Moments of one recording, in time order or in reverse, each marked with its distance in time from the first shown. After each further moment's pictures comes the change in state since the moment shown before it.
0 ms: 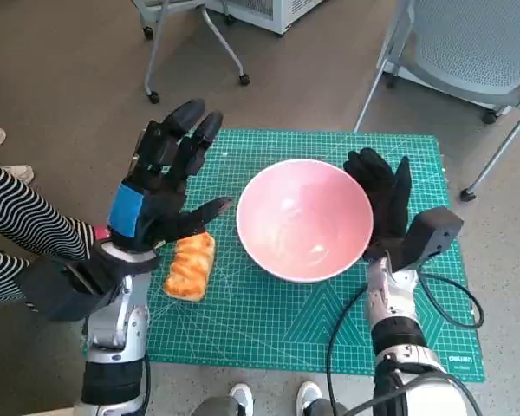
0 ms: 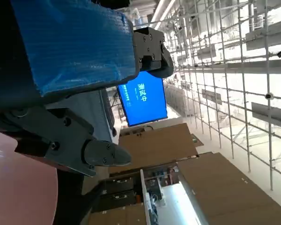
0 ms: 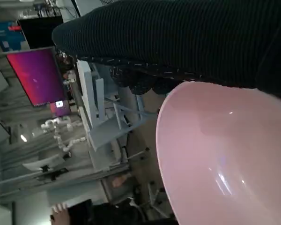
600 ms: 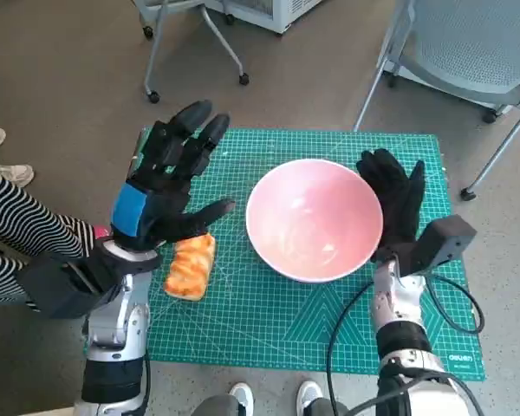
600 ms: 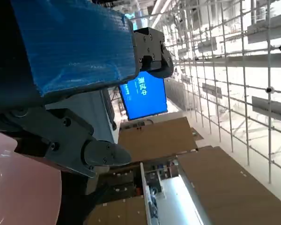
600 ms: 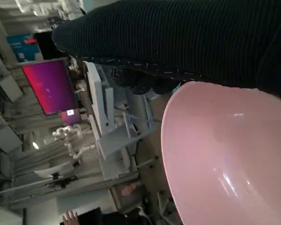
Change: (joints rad) left arm 0.000 0.004 0.005 0.000 -0.010 0.016 -0.023; right arm 0.023 -0.004 -0.012 -0.022 0.023 -0.024 0.000
